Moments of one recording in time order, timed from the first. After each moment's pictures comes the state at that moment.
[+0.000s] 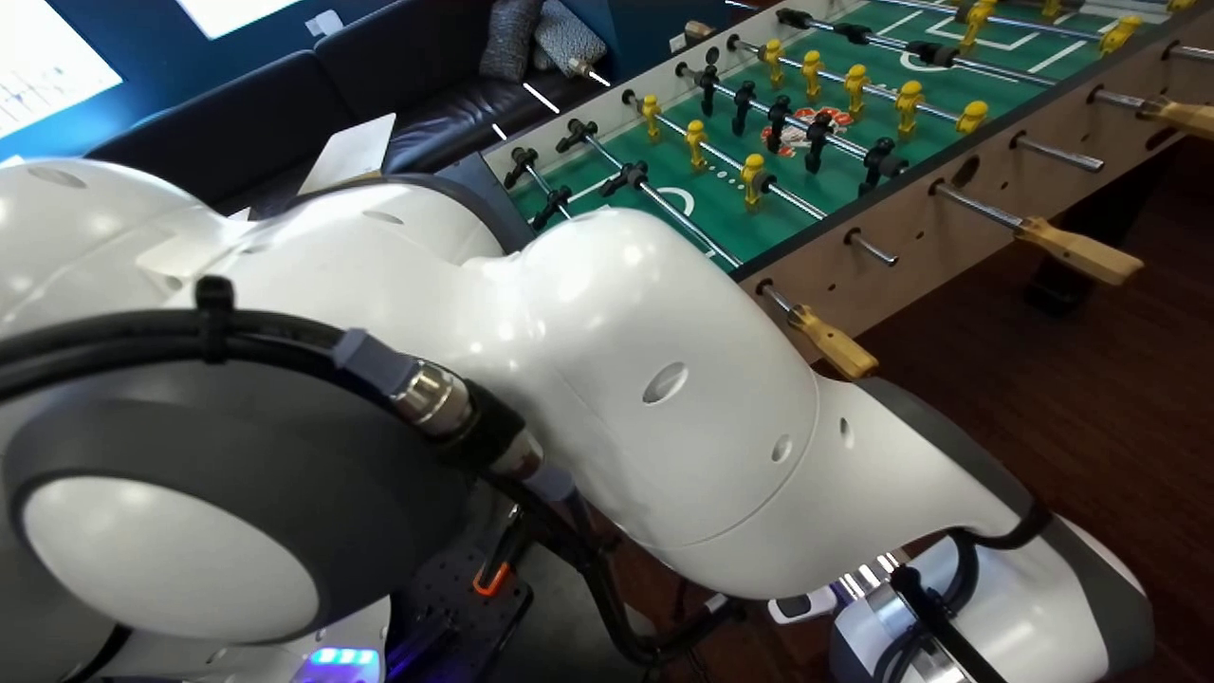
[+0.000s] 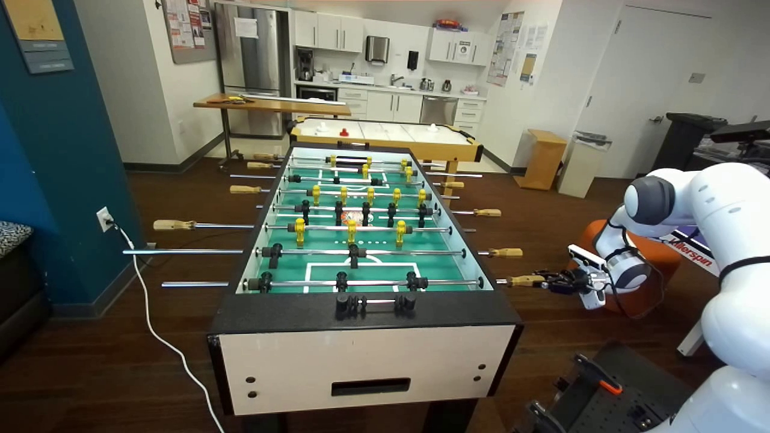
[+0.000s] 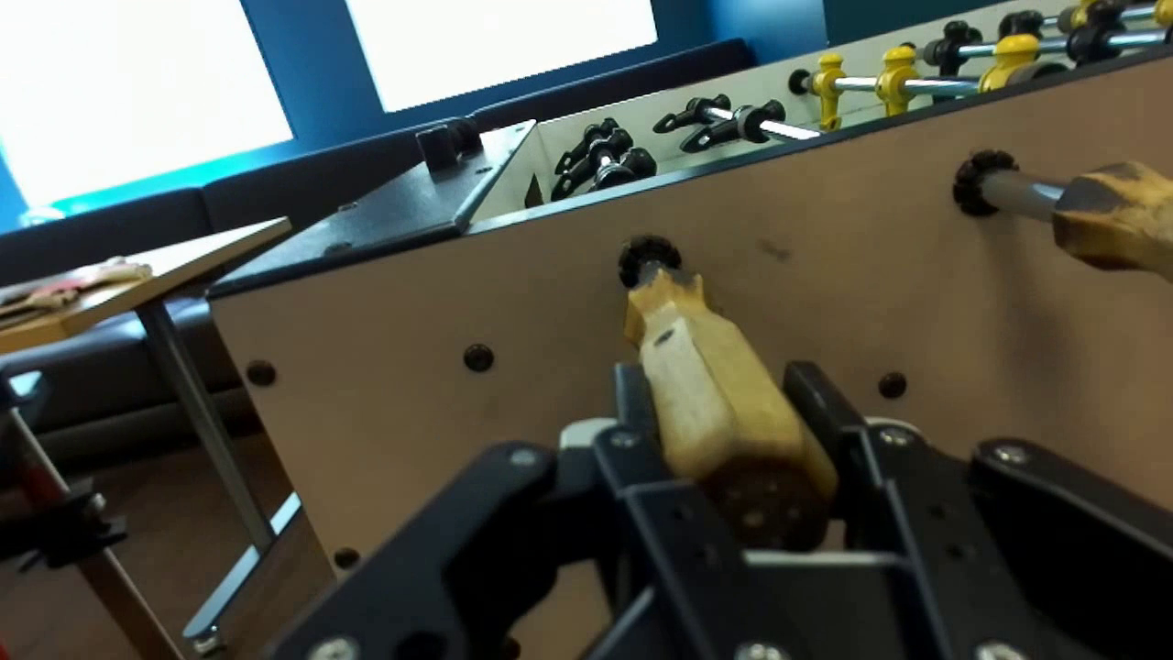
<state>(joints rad) -0.82 1.15 -0.34 -1.59 1.31 1.20 0.52</state>
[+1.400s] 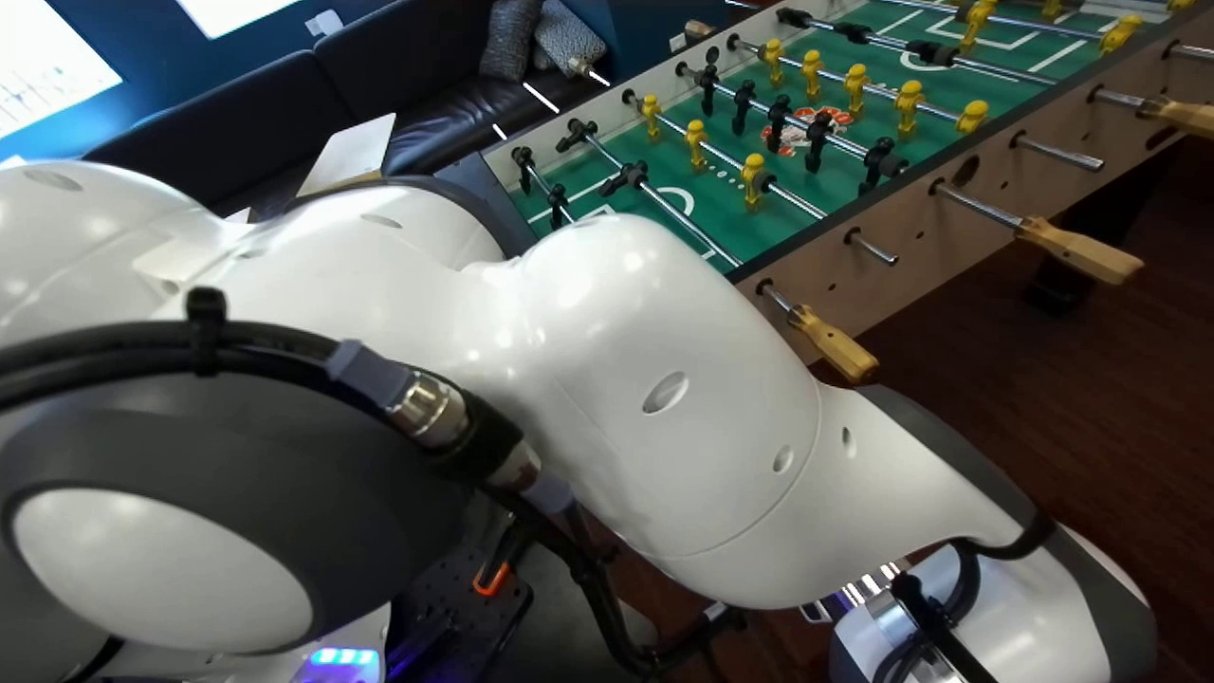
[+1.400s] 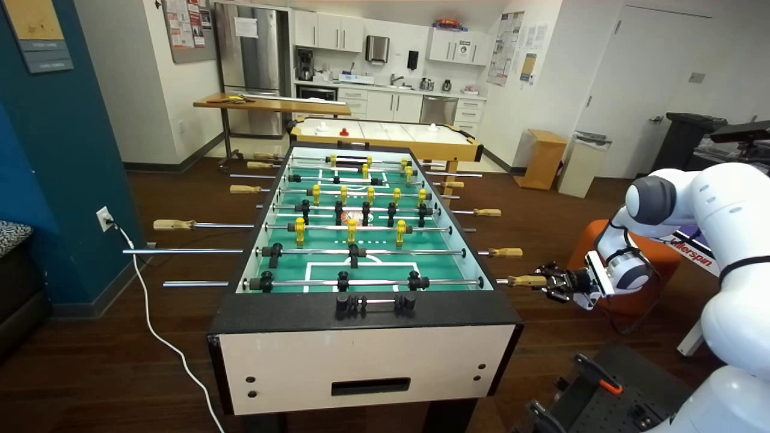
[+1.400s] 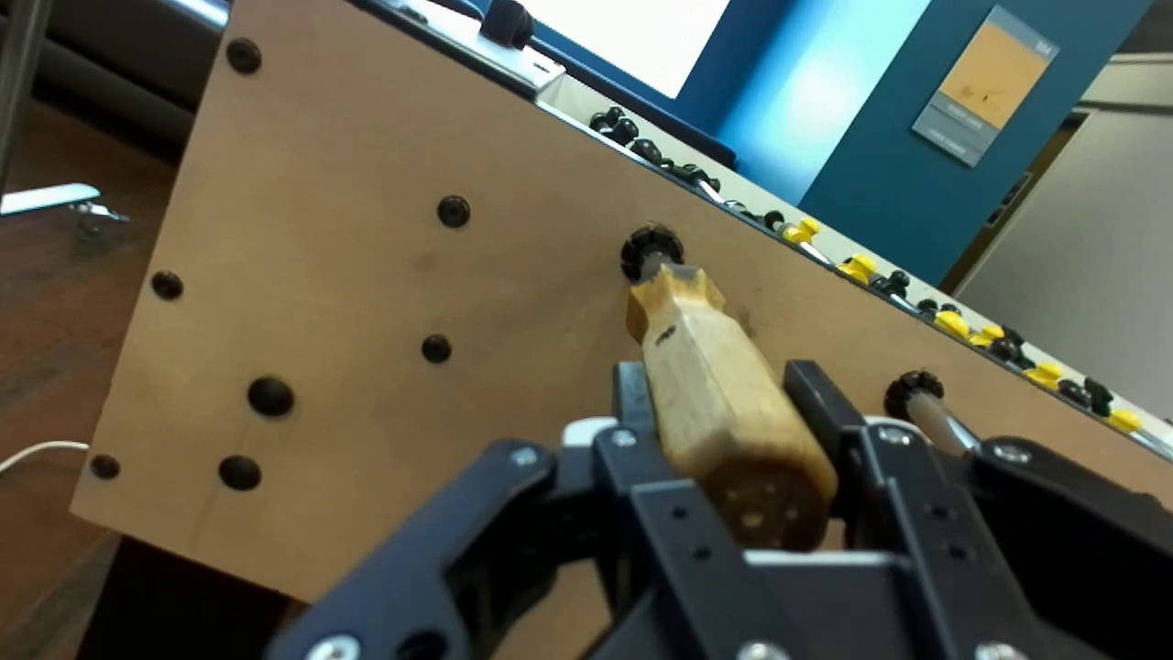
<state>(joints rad) -0.83 1.15 -0.34 -1.60 1.31 1.20 -0.22</state>
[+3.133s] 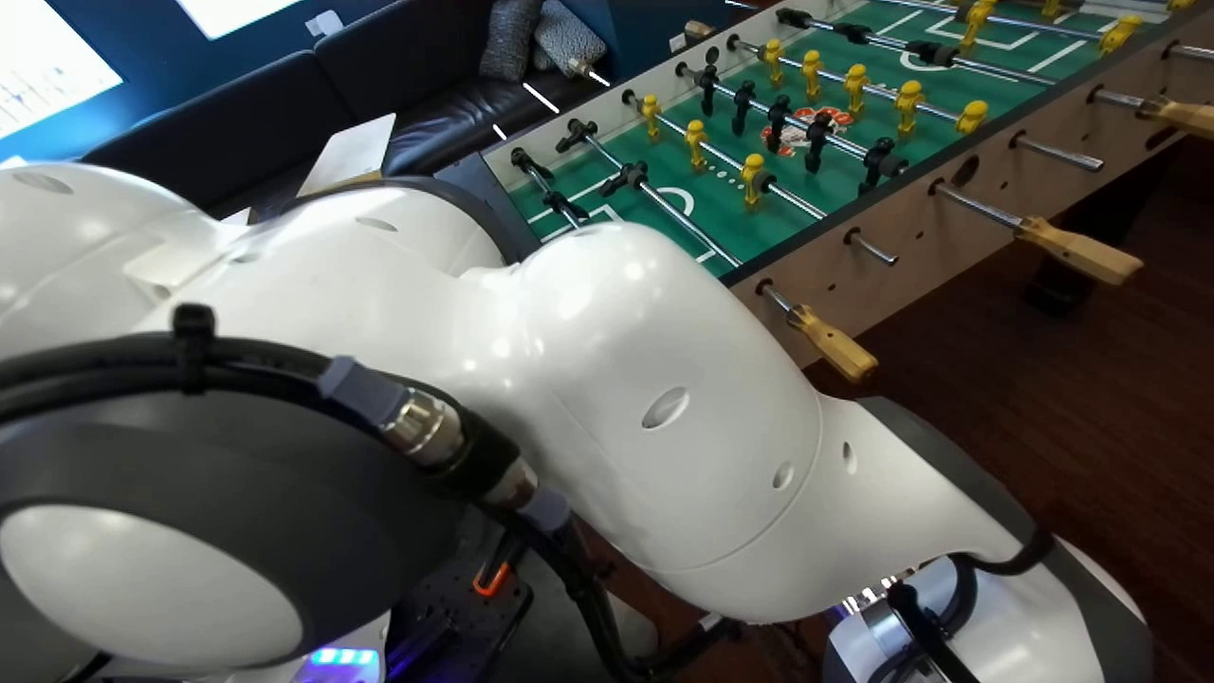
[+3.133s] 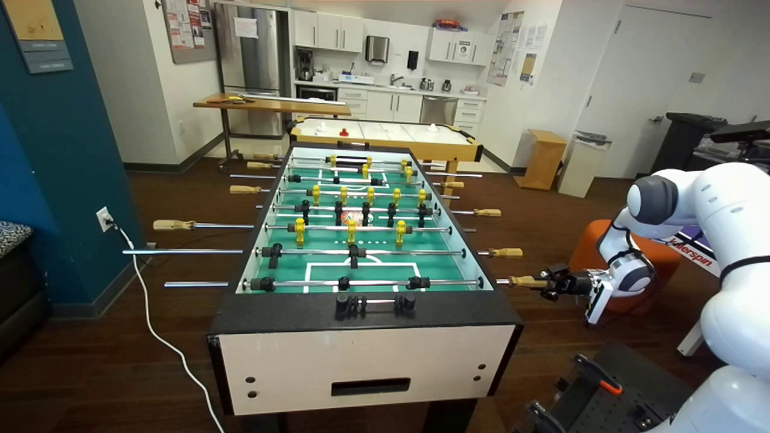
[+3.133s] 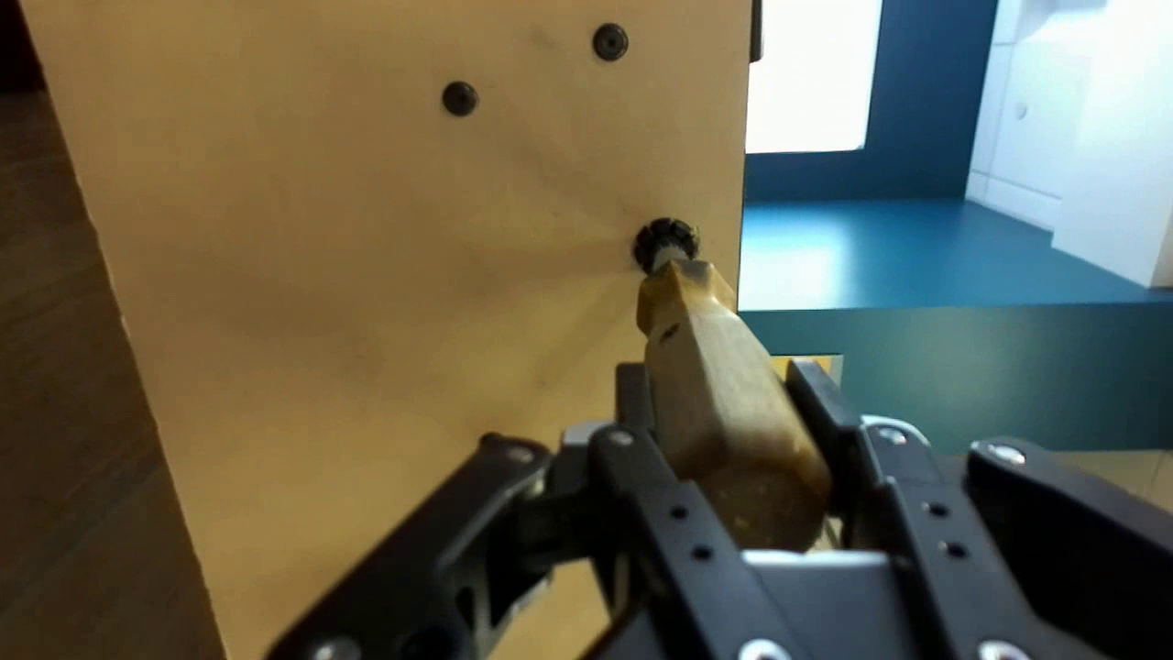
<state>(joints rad) -0.84 1.14 -0.33 -1.61 1.31 1.21 -1.28</state>
